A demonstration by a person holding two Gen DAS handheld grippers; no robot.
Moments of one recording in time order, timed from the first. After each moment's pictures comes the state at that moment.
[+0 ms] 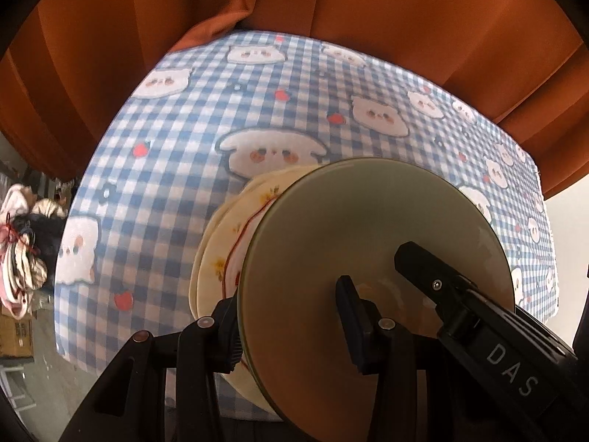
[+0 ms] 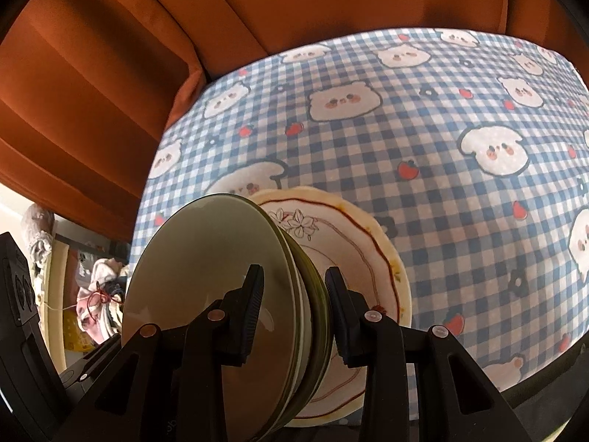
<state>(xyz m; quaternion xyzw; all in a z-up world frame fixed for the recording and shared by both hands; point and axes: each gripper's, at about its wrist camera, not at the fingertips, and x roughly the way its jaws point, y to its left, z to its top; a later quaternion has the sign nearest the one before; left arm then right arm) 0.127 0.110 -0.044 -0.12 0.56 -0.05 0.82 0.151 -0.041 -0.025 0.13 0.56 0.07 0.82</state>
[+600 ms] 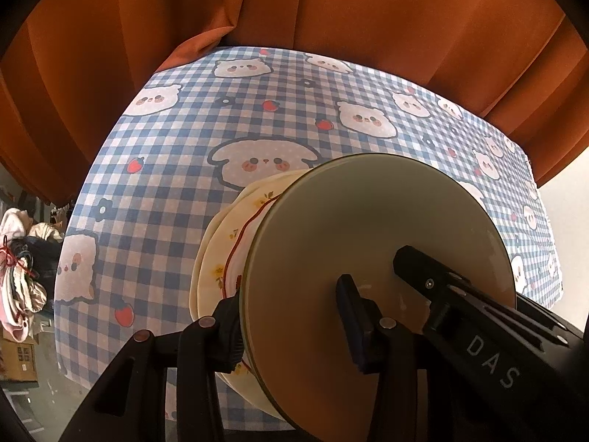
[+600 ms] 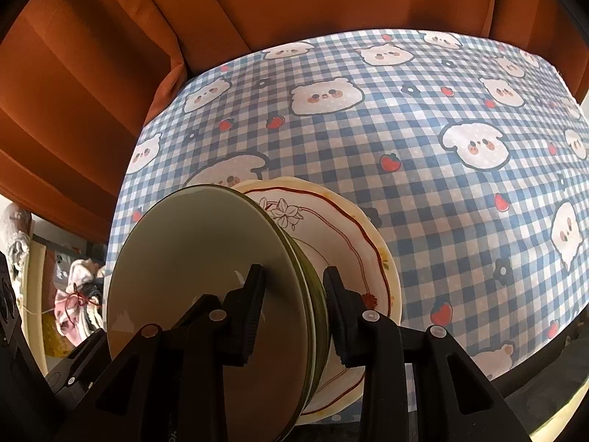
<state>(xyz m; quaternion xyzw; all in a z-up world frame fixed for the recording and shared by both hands) 0.117 0.110 -0.047 -0.10 0.53 -0.07 0.84 0.143 -0.032 -0.026 0.10 0.56 0.03 0.82</state>
